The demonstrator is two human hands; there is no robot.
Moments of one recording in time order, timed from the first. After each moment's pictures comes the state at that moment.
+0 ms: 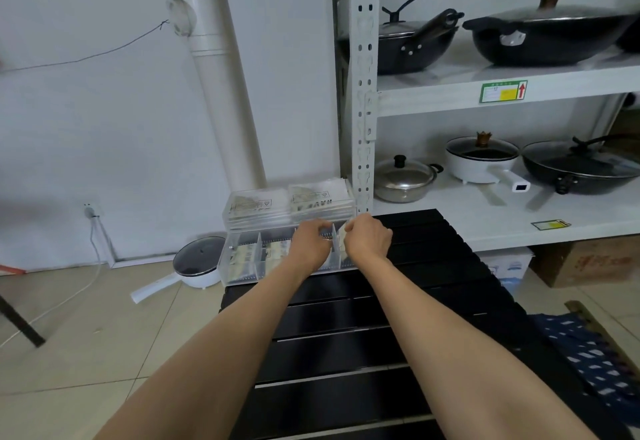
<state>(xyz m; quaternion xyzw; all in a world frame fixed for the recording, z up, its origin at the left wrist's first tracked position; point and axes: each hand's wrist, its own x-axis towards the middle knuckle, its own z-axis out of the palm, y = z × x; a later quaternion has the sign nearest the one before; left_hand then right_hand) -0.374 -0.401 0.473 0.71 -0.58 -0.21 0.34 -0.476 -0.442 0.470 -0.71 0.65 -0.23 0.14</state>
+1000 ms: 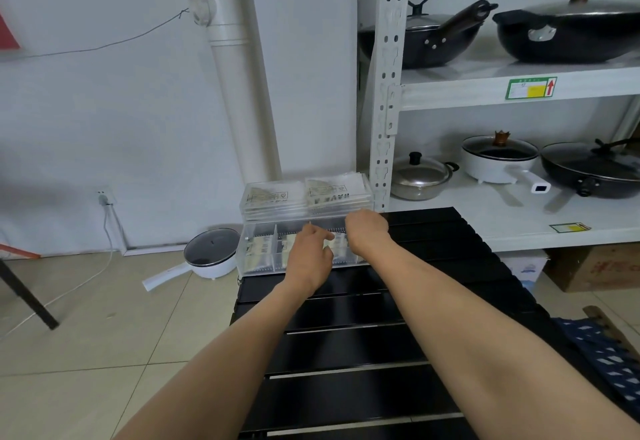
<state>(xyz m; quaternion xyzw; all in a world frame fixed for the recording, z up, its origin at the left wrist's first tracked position) -0.346 -0.377 0.435 0.71 -0.62 -0.06 0.32 -0.448 -0.444 0.482 -0.83 0.56 0.01 -0.03</state>
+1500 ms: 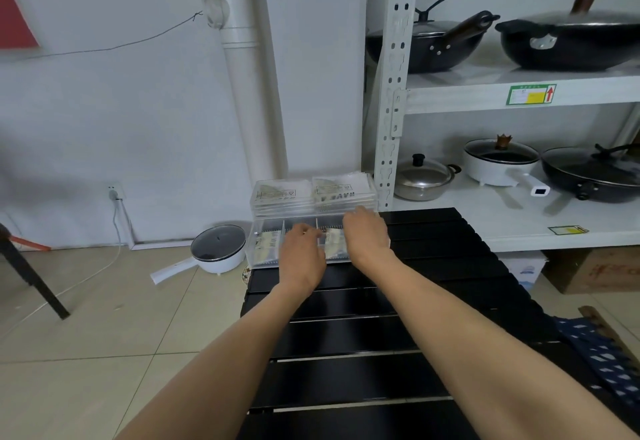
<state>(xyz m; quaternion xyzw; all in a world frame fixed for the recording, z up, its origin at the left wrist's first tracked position) -0.338 -0.347 0.446 0.75 -0.58 0.01 0.31 -0.449 -0.403 0.490 -0.84 0.53 -0.09 -0.07</state>
